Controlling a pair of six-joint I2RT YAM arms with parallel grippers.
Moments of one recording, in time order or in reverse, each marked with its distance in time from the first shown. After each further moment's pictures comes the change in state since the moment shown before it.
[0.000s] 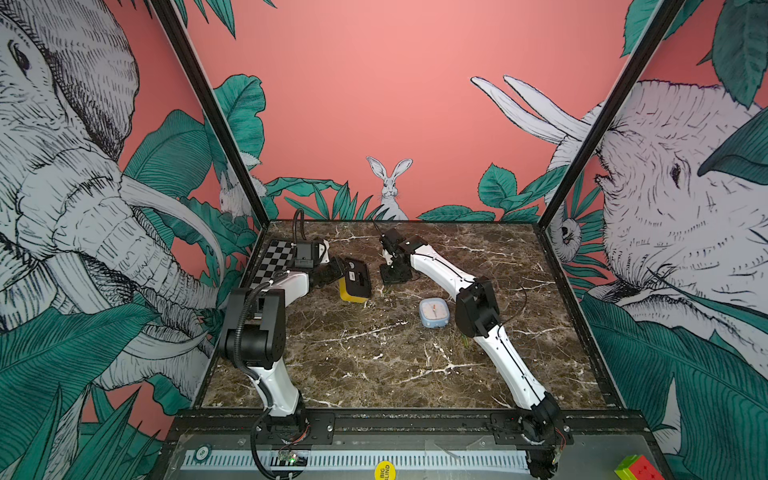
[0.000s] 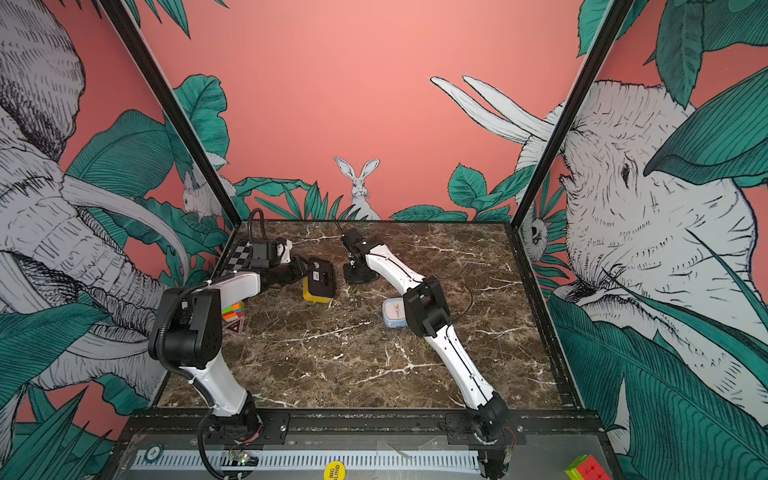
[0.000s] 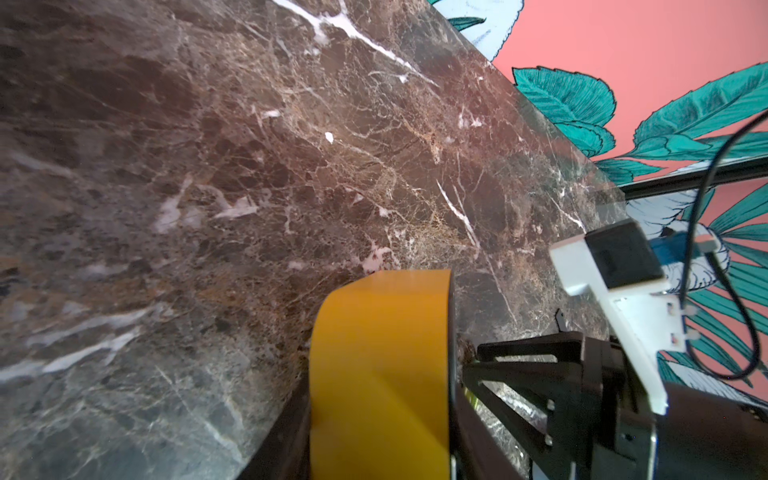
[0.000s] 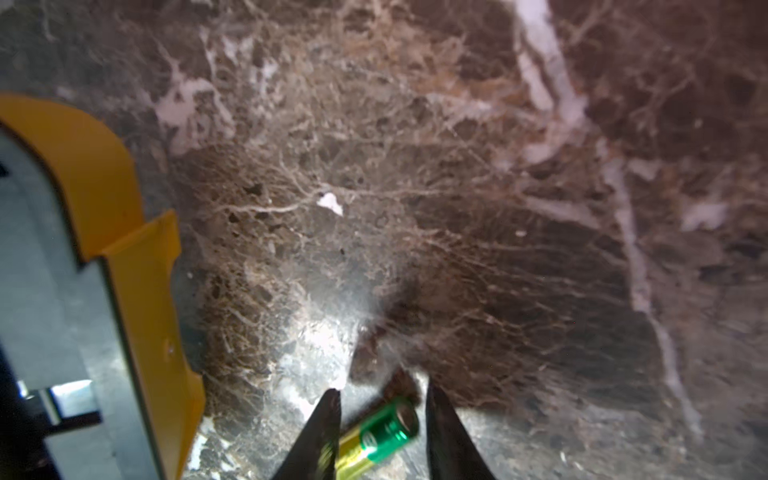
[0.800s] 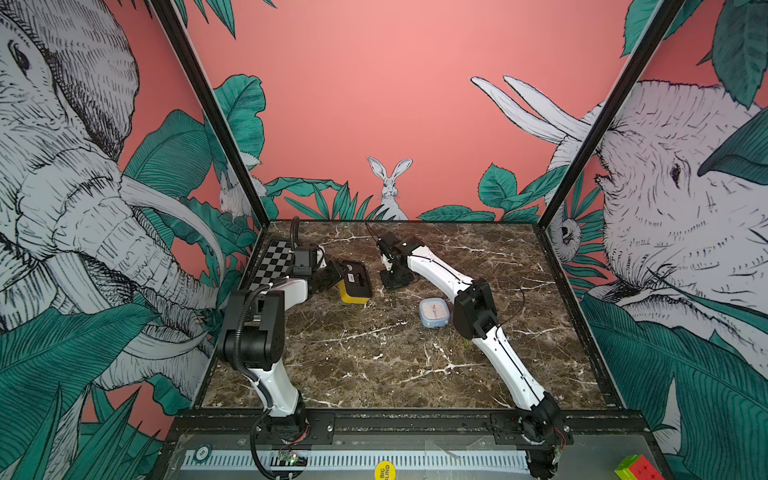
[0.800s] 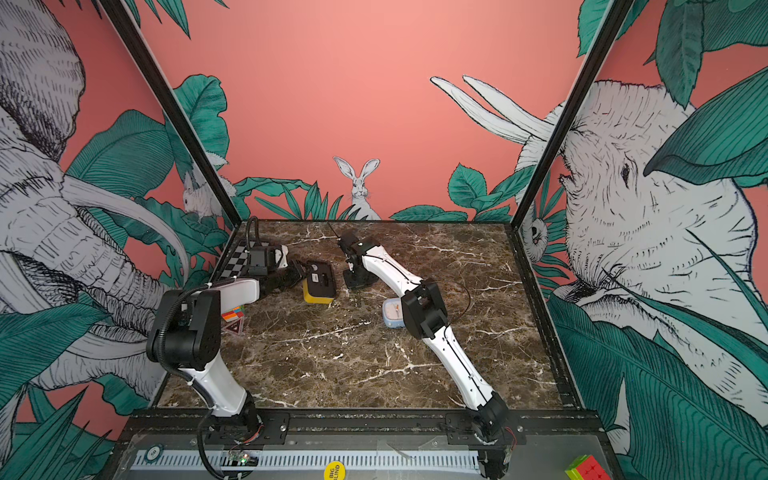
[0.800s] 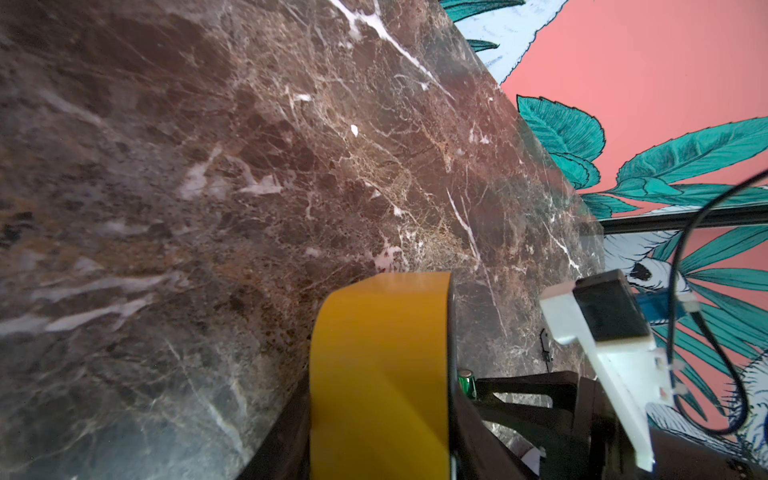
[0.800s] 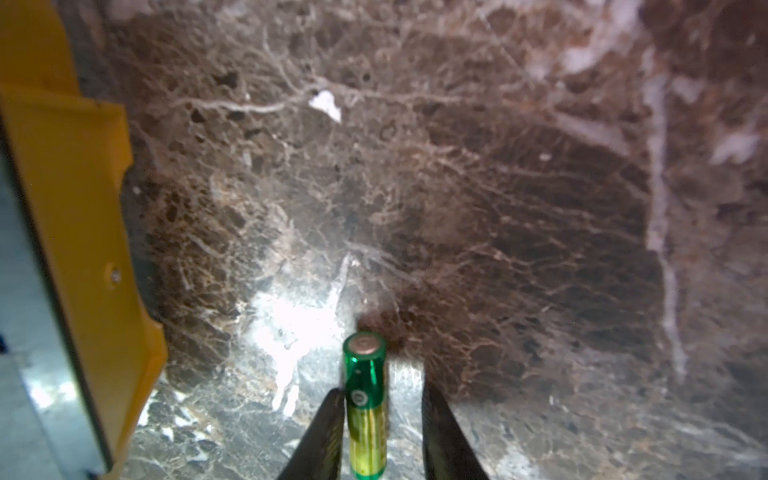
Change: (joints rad) left arm 0.007 -0.008 -0.087 0.118 0.005 -0.132; right arm 0.023 0.007 0.028 -0.118 0.055 -0.097
